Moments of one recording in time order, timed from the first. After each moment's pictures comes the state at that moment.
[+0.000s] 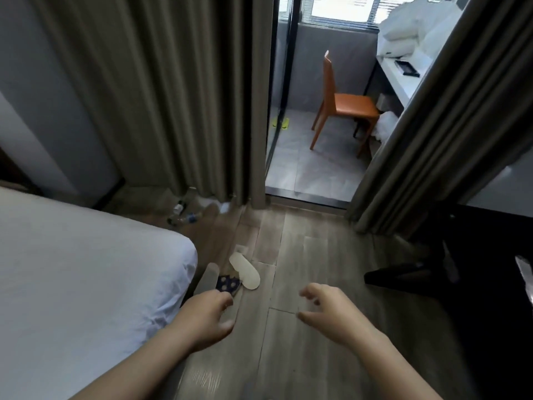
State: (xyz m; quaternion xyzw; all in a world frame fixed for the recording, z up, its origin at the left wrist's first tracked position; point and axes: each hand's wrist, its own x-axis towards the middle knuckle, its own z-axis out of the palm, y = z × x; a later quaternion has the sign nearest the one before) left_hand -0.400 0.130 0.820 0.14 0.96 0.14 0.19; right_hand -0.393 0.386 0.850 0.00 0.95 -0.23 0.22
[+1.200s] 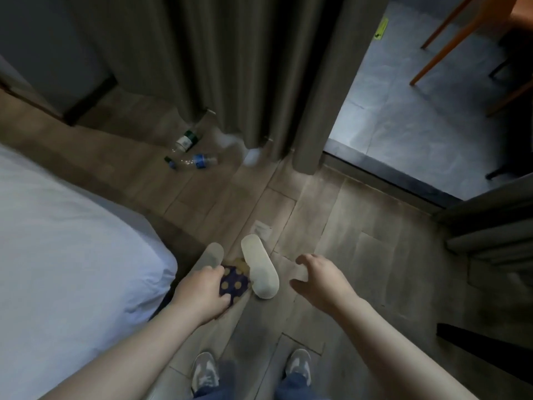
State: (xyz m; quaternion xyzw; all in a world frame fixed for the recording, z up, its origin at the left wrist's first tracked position) left_hand -0.797 0.086 0.438 -0.09 0.93 0.18 0.29; right_hand -0.870 0.313 0.477 -0.10 0.93 -0.13 0.33
